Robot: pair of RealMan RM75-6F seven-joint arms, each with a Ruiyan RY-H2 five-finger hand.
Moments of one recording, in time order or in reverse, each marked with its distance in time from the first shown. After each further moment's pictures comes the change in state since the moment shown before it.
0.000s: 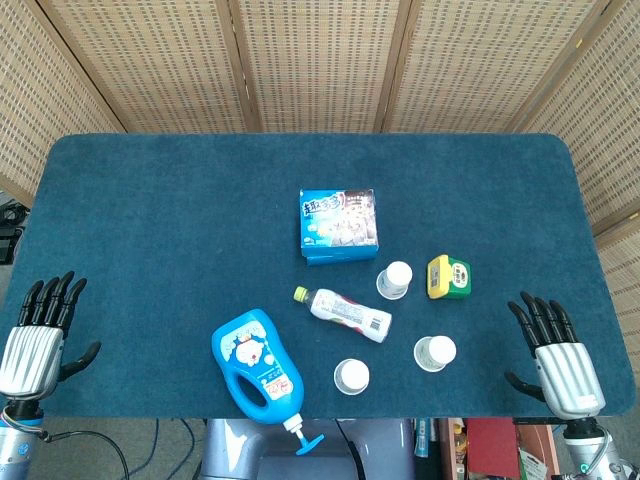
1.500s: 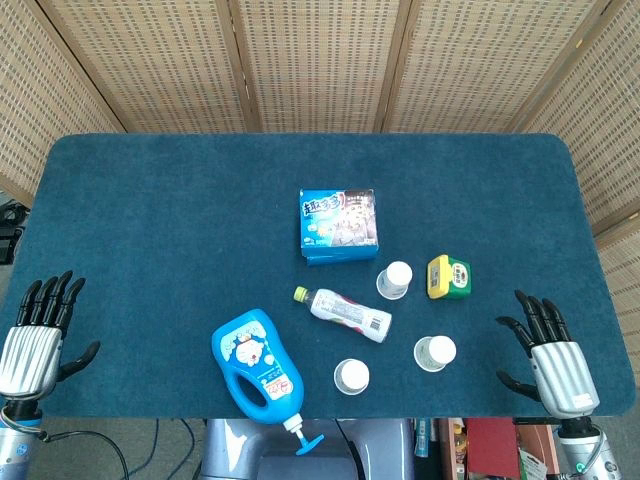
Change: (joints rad) left arm 0.002 0.006 -0.002 -0.008 0.003 0.006 -0.003; right arm 0.009 -0.016 0.005 -0.005 -0.011 0.003 0.054
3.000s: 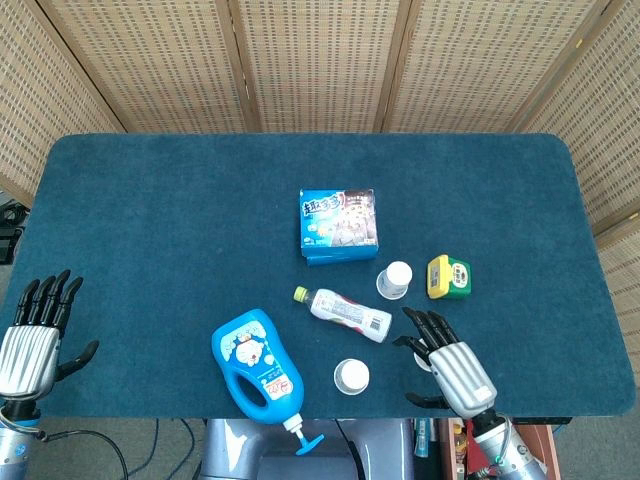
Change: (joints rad) left arm 0.002 0.004 -0.003 0.002 0.004 0.009 -0.014; right arm 0.146 -0.076 -0.022 -0.330 0.027 -0.292 -0.151
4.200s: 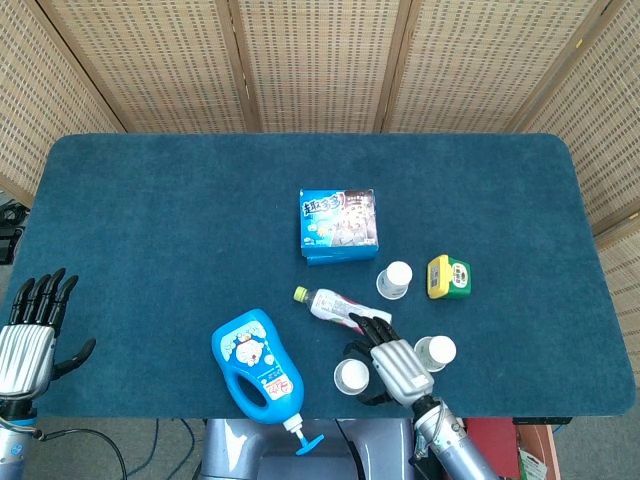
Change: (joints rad) left arm 0.000 0.007 -0.005 -0.002 -0.007 0.001 -0.015; right arm 0.141 -0.242 0.061 0.009 0.322 -0.147 -0.204
